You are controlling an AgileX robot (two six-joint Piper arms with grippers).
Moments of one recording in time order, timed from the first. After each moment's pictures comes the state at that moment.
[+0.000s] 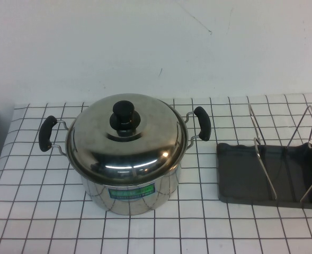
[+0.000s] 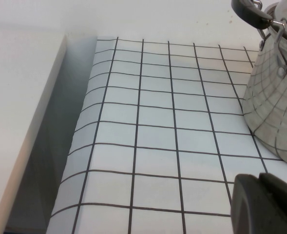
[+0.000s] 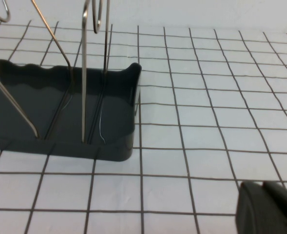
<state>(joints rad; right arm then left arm) -0.07 -0.01 0.02 -0.01 0.43 -0.07 -0.04 -0.01 0.02 0.03 0.37 -0.22</state>
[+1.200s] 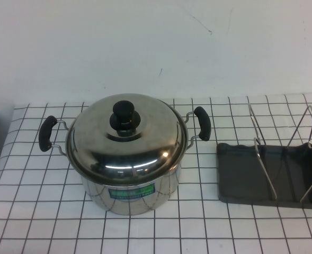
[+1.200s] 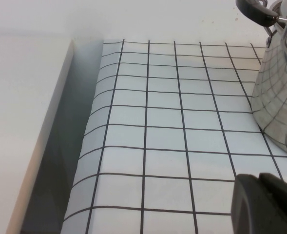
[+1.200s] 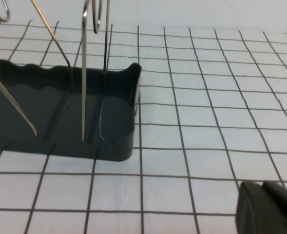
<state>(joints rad) -0.07 -0.01 0.02 -0.01 0.43 -0.07 -0.04 -0.01 0.02 0.08 0.37 -0.22</state>
